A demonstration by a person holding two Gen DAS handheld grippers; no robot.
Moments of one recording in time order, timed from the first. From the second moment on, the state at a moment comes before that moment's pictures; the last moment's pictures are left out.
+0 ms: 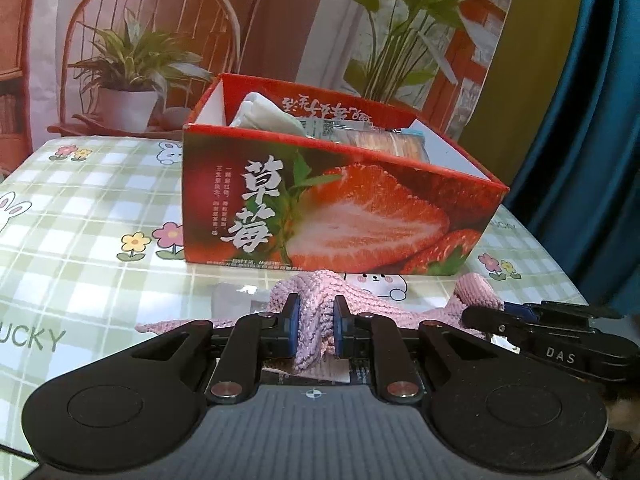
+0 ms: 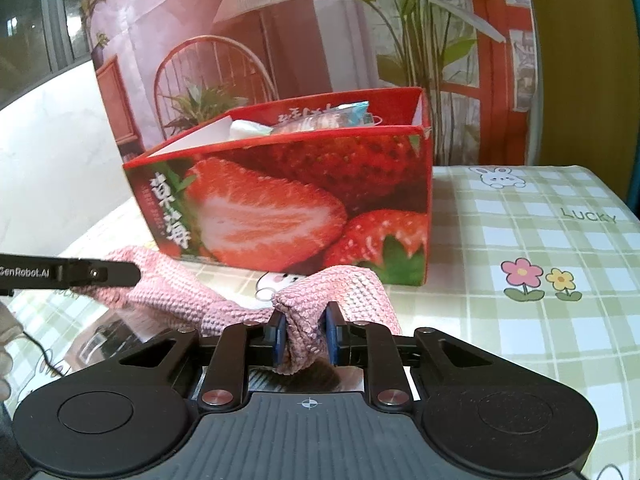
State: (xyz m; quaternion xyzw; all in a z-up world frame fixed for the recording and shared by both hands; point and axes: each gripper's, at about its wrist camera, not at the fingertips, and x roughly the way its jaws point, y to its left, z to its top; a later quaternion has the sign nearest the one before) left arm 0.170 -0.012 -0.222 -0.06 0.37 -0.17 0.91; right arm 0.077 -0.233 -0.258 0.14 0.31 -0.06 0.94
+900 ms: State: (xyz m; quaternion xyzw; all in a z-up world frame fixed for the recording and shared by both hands) left arm 0.149 0.000 -0.209 -0.07 0.34 -0.18 0.92; right arm 0.054 -0.214 -0.235 0.13 0.29 -0.06 0.95
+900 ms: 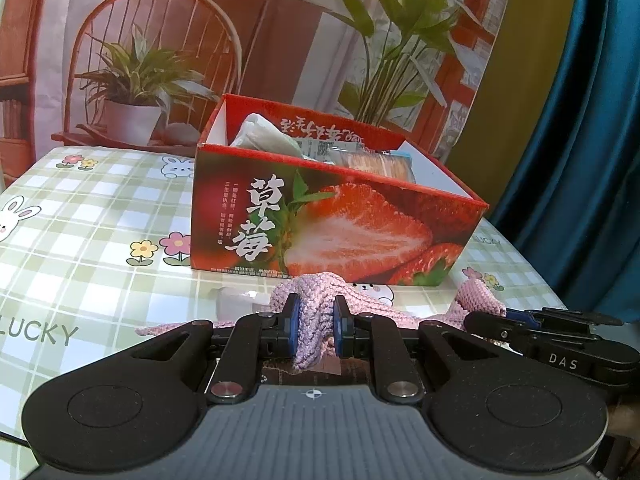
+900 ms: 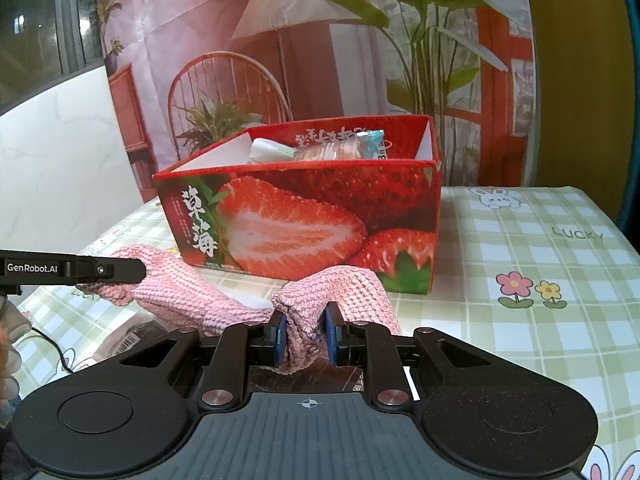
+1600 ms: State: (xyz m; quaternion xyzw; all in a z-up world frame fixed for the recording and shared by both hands) left arm 0.196 0.003 -0.139 -0.07 0.26 -0.20 0.94; right arm 0.081 -0.241 -0.174 0.12 0.22 -0.05 0.97
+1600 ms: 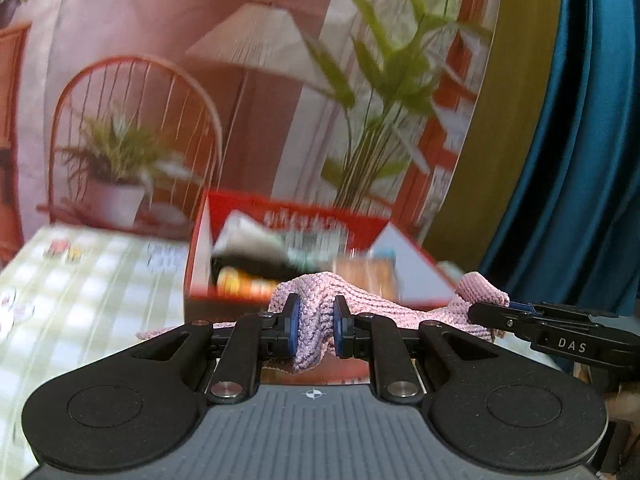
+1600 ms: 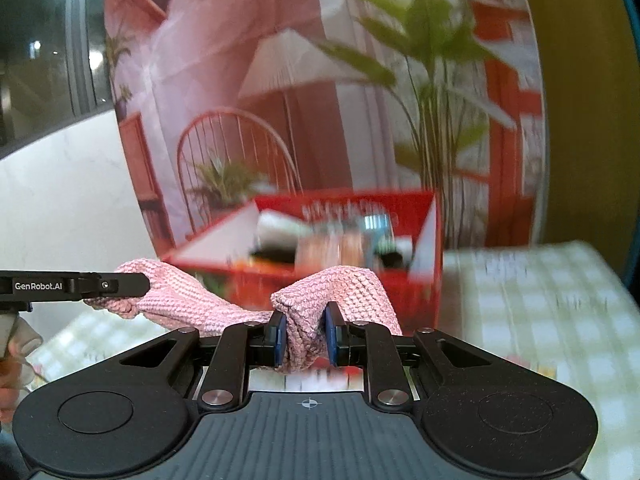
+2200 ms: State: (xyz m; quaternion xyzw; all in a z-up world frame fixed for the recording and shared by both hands) left arm 0.363 -0.055 -0.147 0.01 0.31 -0.18 0.93; right arm 0.258 -0.281 -0.149 -0.04 0.26 -0.10 0.96
